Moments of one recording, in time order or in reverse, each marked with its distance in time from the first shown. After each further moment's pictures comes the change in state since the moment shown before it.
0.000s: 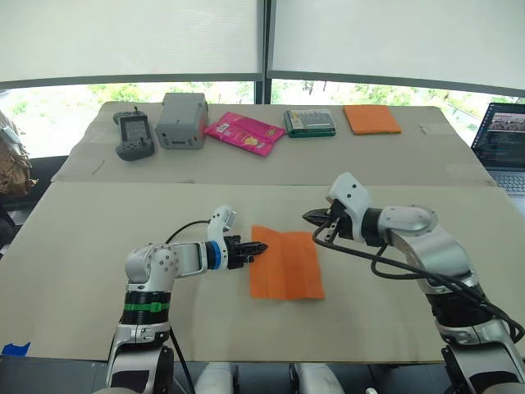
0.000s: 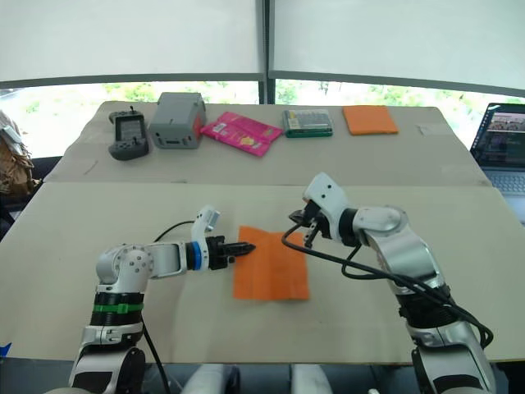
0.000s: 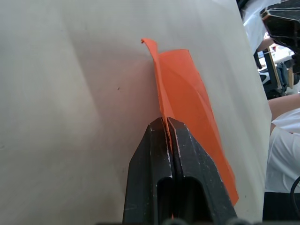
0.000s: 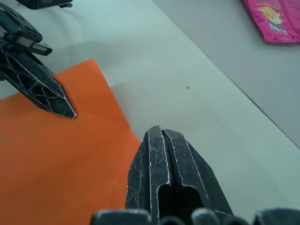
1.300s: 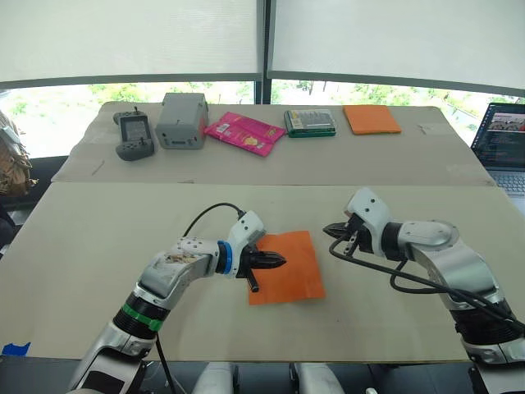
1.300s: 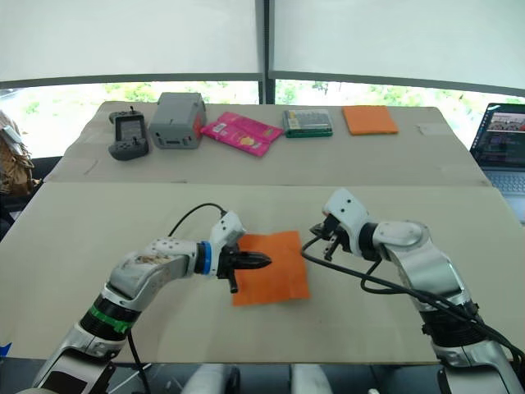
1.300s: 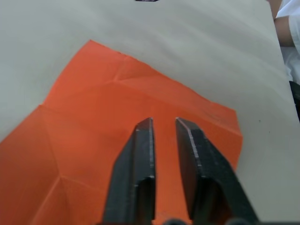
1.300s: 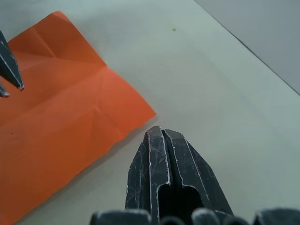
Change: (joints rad) left arm 0.022 0.240 -0.501 -0.136 0.280 -0.527 -0.397; right arm 0.128 -0.112 -0.035 -0.044 0.037 0.002 -0.036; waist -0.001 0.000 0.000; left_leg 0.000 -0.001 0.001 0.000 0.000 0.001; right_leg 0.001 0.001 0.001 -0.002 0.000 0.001
